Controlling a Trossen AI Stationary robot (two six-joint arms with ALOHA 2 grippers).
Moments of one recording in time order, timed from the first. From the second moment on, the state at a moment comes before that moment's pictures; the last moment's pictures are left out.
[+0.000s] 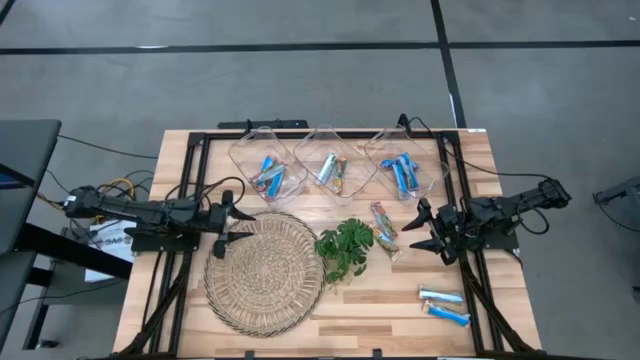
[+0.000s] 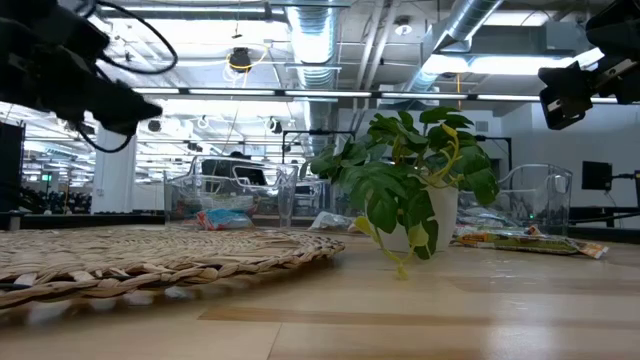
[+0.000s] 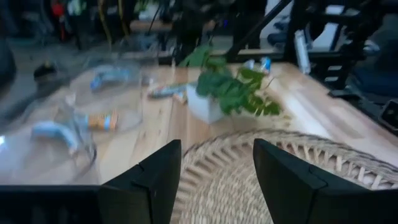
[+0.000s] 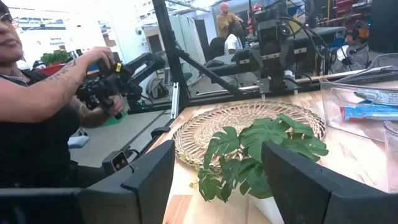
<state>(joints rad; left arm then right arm) -0.16 0.20 0.01 0.05 -0.10 -0.01 0.33 0.03 0.01 0.01 0.03 0.18</state>
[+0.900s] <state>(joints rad) -0.15 0.01 0.01 0.03 -0.01 0.10 0.33 0.03 0.01 0.01 0.03 0.18</state>
